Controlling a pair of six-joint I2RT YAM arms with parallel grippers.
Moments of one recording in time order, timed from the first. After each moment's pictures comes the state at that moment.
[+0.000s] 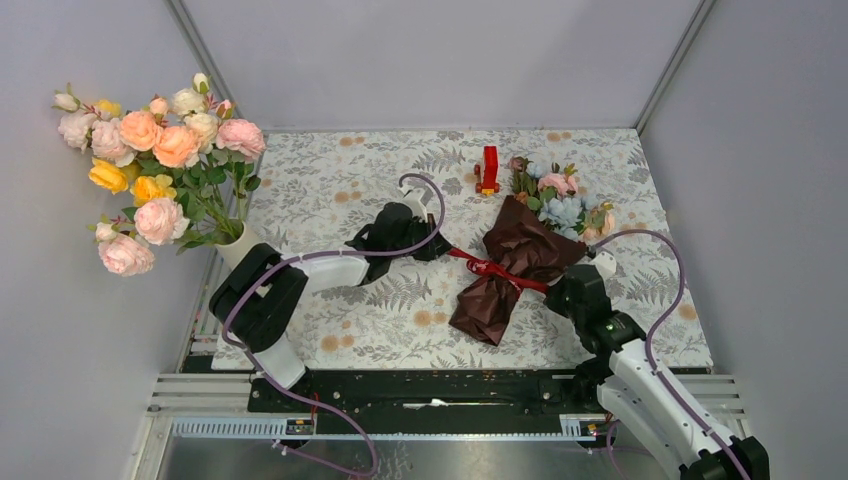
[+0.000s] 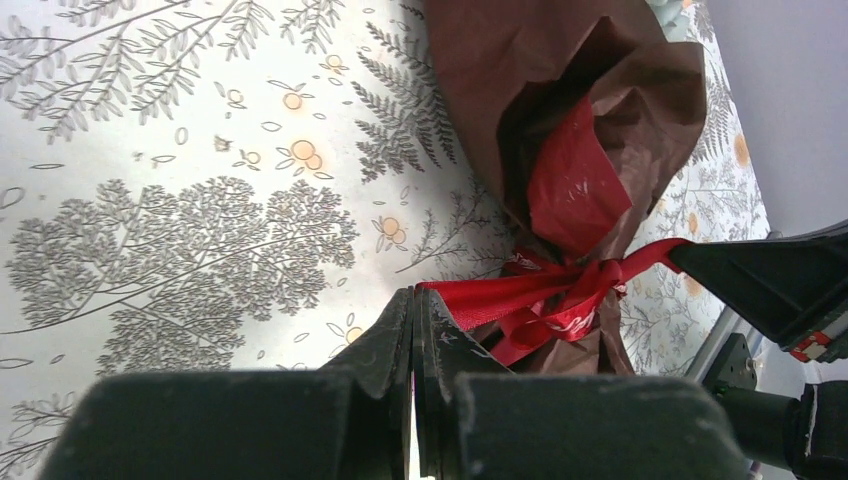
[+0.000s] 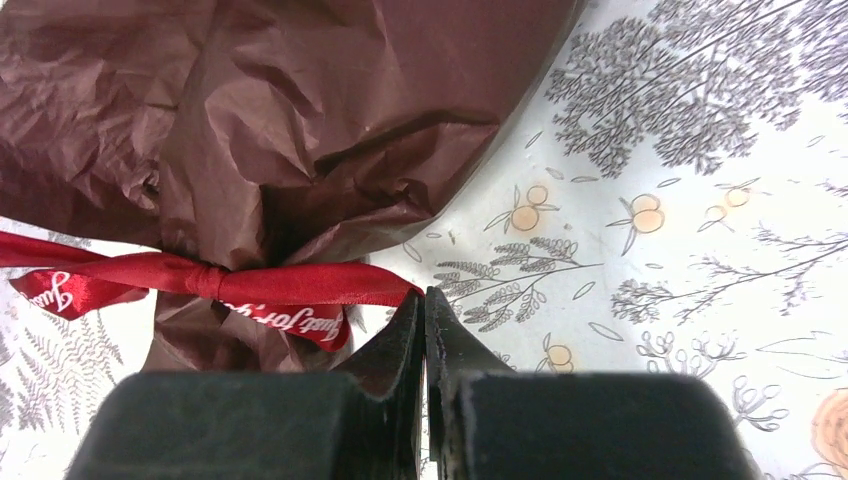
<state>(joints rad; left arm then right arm) -0.68 1.67 0.84 0.36 0.23 -0.59 0.36 0.63 0.29 -0.38 0.26 0.76</state>
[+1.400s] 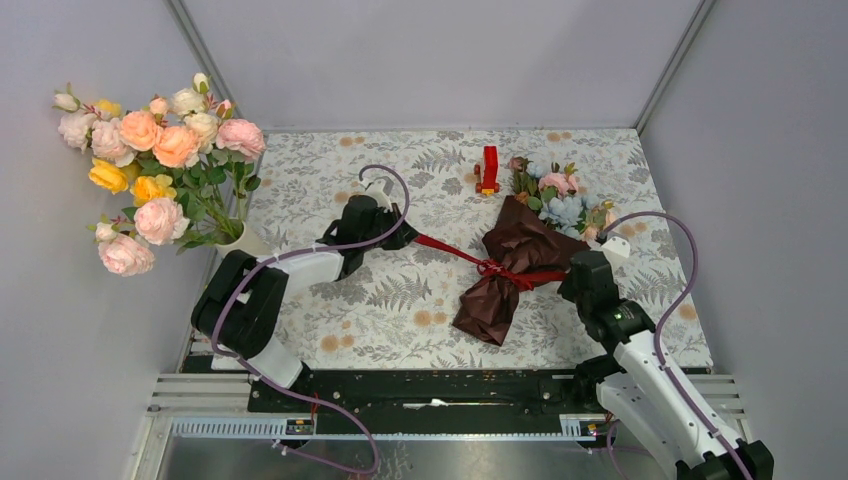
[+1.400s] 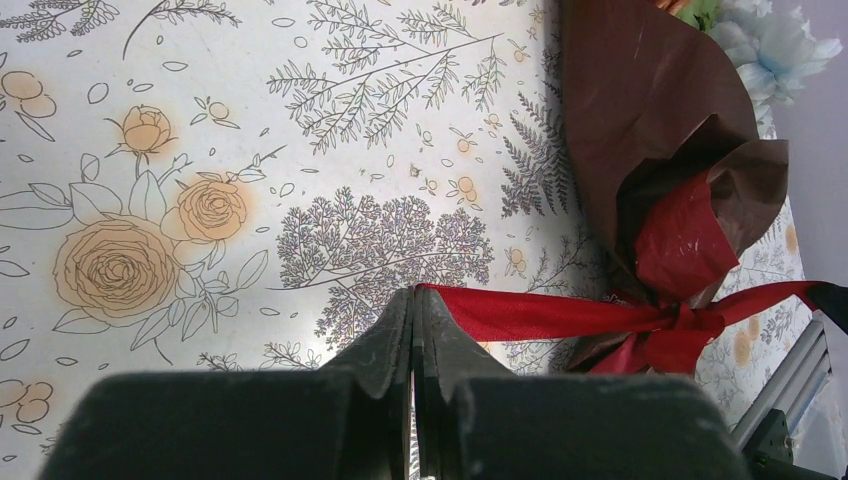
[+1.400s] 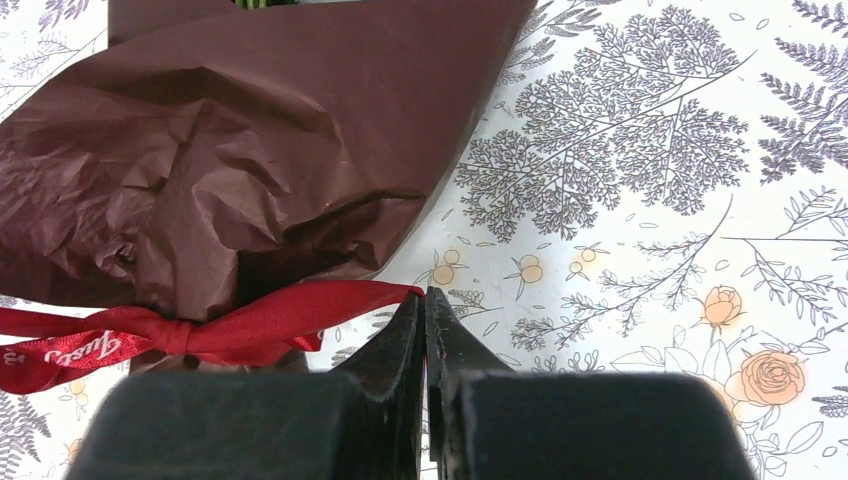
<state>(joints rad) -0.47 1.59 0.76 0.34 0.23 -0.57 0.34 0.67 0.46 -0.52 0.43 0.61</state>
